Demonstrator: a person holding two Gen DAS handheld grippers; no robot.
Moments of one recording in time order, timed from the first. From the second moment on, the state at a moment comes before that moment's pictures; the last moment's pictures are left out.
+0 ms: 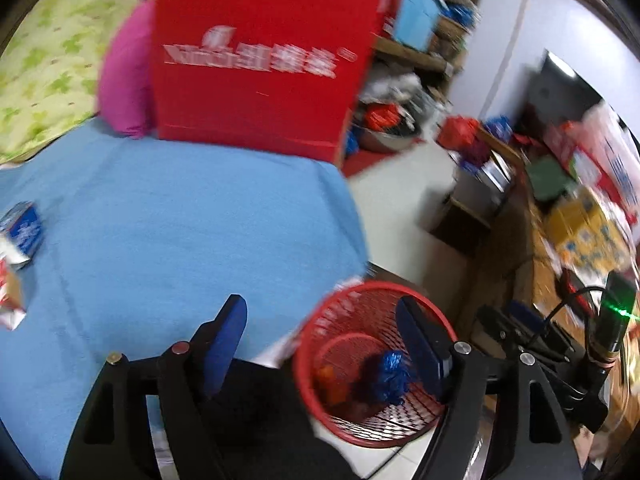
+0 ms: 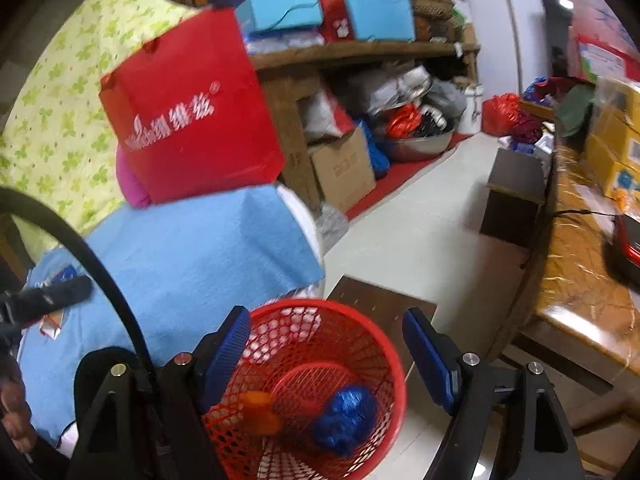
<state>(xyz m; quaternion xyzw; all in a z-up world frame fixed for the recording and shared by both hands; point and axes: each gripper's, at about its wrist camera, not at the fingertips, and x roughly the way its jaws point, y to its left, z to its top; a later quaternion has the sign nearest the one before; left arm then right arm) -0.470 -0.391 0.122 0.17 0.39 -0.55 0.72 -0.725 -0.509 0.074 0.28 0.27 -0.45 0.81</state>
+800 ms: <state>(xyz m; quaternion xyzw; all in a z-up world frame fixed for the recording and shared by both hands) -0.269 -0.162 0.089 0.01 0.39 -0.29 0.87 -0.505 -0.414 0.126 0.21 0.34 -0.23 0.89</state>
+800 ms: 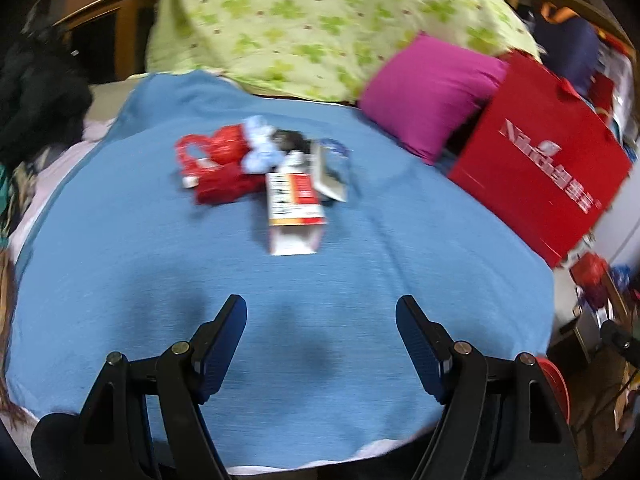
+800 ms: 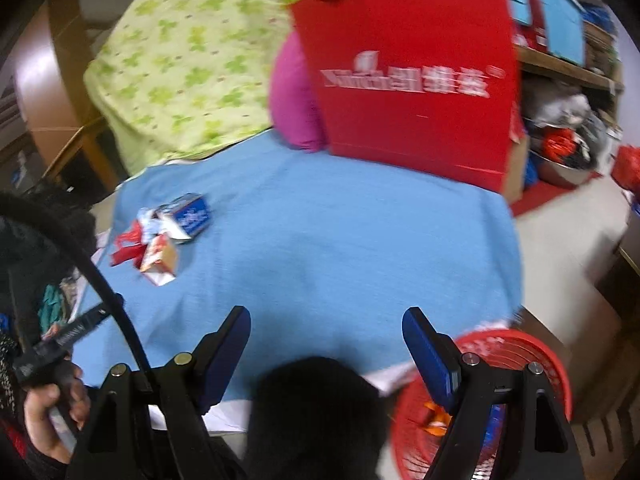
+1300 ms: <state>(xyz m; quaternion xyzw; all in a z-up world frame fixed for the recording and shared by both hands) -0.242 -0.110 0.082 -0.03 0.39 -0.24 0.89 -0.447 -0.356 0.141 0.18 0.35 -0.17 0.90</state>
